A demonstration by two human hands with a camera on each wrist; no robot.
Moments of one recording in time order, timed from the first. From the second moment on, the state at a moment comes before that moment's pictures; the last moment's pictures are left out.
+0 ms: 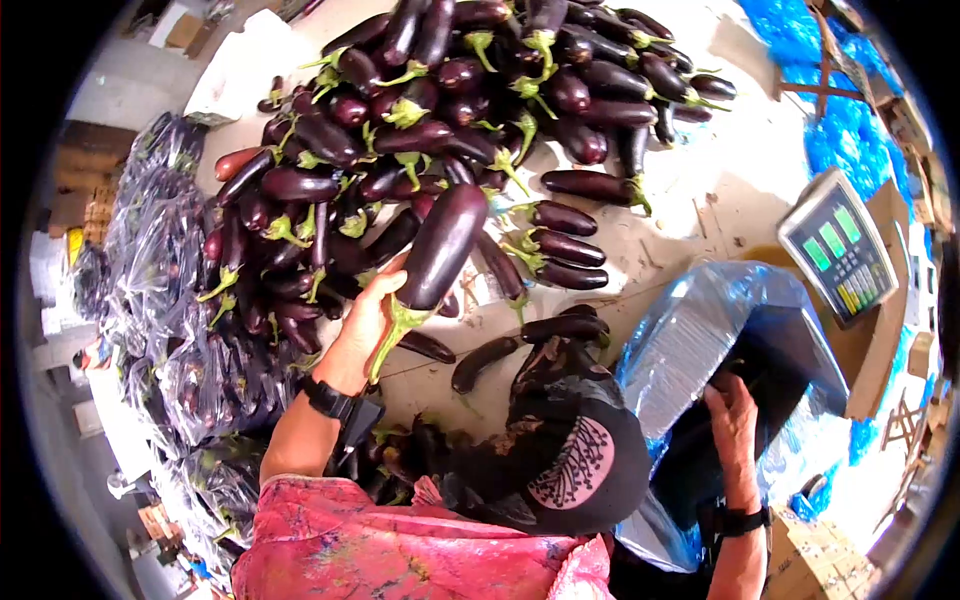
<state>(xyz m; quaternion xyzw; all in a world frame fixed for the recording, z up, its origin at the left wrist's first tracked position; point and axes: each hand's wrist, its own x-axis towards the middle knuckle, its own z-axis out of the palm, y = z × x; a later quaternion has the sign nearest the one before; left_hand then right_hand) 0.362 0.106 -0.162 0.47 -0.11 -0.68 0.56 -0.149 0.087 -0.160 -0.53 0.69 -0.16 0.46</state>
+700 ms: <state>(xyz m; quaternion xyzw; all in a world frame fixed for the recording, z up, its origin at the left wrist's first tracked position) 0.176 -0.029 -0.075 0.38 -0.59 -0.70 0.16 -0.150 0.094 -0.059 -0.35 0.71 -0.35 0.51</state>
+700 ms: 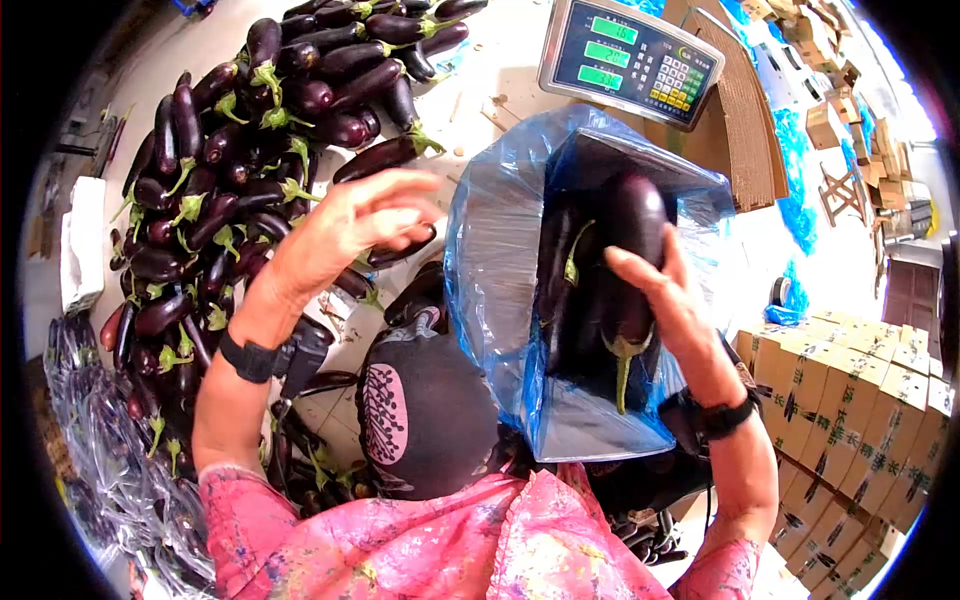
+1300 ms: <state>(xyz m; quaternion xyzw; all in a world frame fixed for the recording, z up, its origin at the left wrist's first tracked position) 0.355 0.107 -0.284 0.66 -0.39 -0.59 0.23 -0.182 0.088 -0.201 -0.52 0.79 -0.21 0.25</state>
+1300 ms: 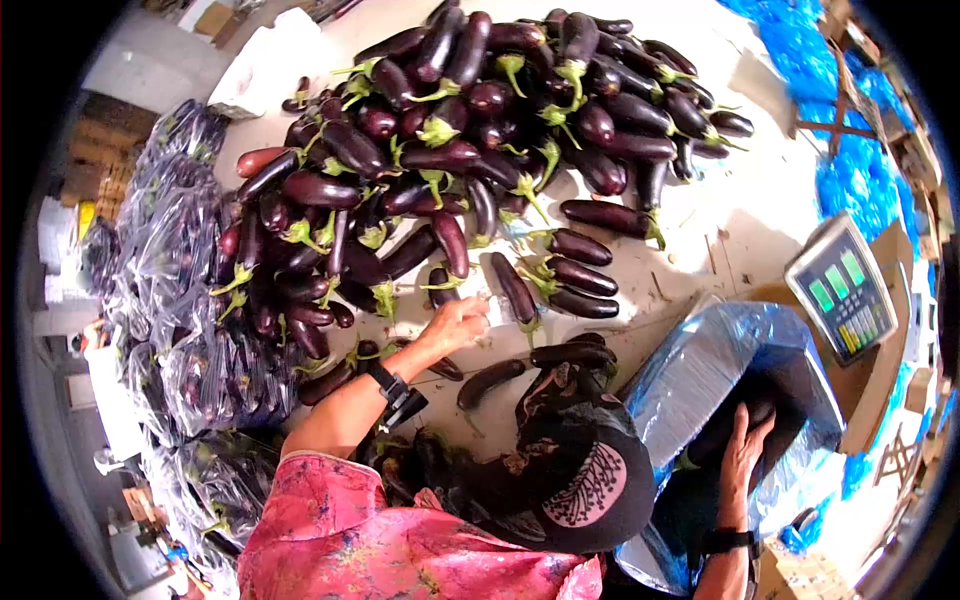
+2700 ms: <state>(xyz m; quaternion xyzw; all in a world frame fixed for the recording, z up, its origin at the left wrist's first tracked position) 0.373 0.098 -0.292 0.82 -0.40 -0.30 0.28 -0.189 0.098 -0.181 -0.45 0.76 -0.24 0.40</state>
